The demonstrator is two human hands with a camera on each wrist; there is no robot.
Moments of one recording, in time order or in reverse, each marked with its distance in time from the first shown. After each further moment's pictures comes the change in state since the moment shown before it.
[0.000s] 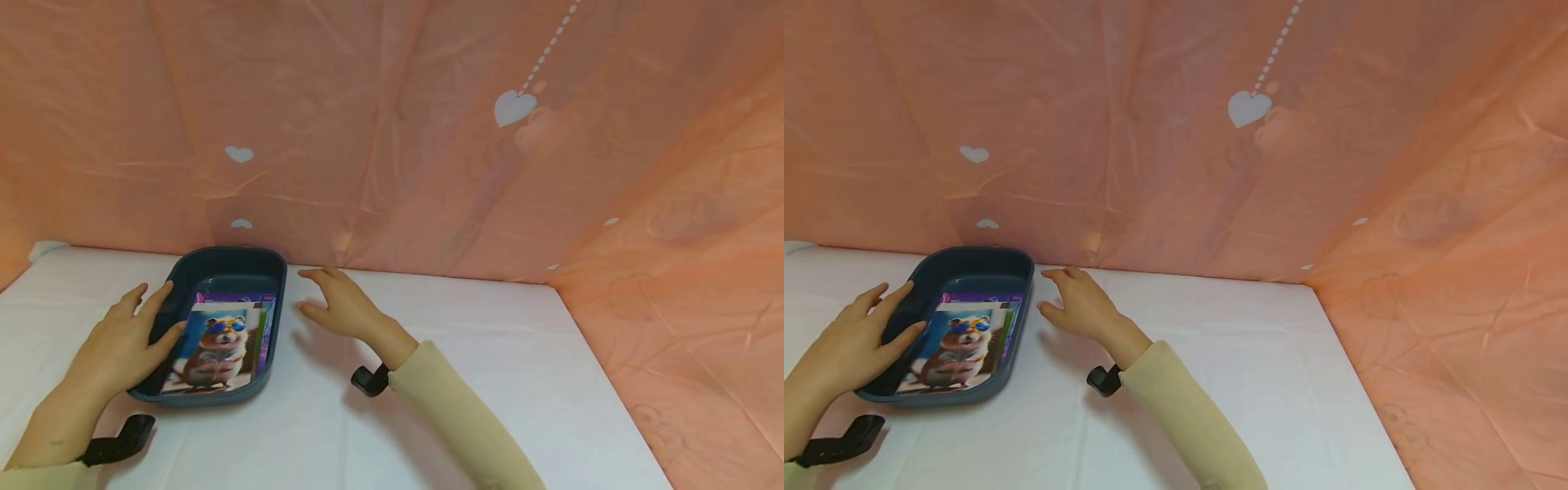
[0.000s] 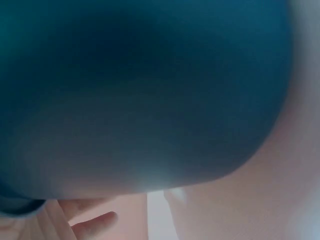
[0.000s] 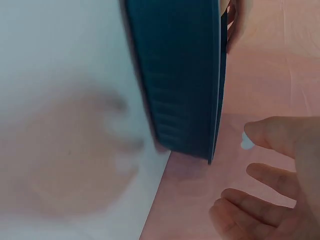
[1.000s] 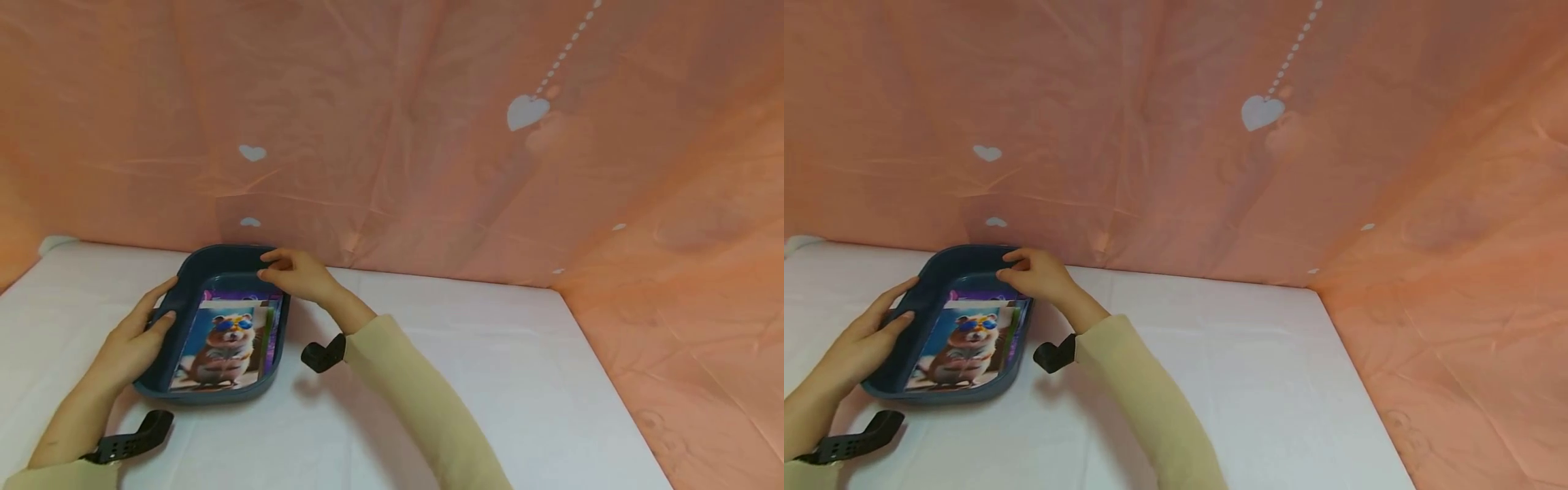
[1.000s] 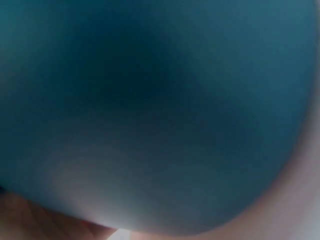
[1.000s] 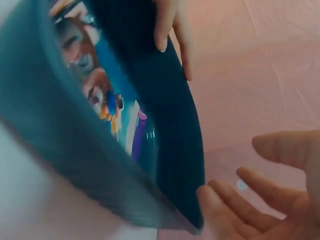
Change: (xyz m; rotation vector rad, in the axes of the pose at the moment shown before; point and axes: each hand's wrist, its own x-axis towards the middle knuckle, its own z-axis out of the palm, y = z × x) left_hand -0.004 -0.009 0.008 -0.550 -0.116 -0.193; right_hand 0.062 -0.038 0.009 0.571 -0.068 0.199
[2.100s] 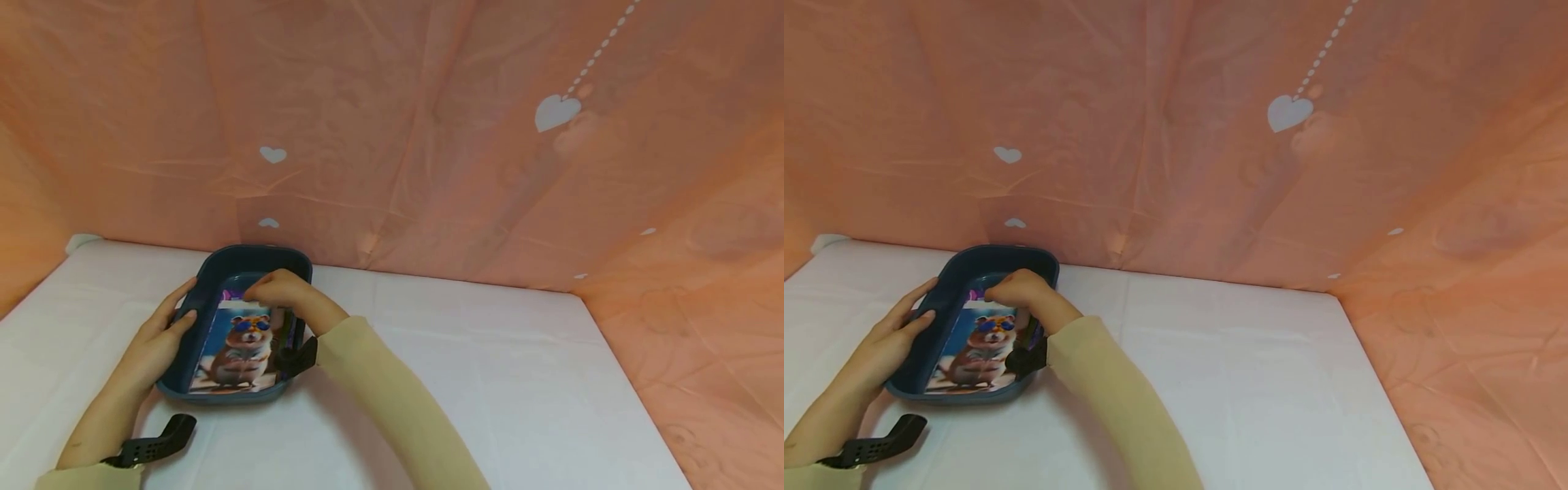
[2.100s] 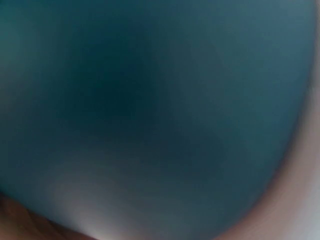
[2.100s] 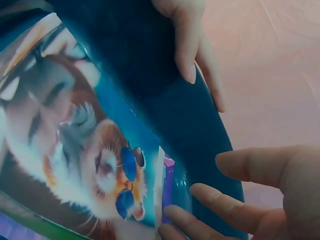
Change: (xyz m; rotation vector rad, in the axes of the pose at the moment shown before) left_hand -0.010 0.009 0.014 -0.197 -0.038 -0.083; right_hand 0.012 -0.004 0.043 0.028 -0.122 0.296
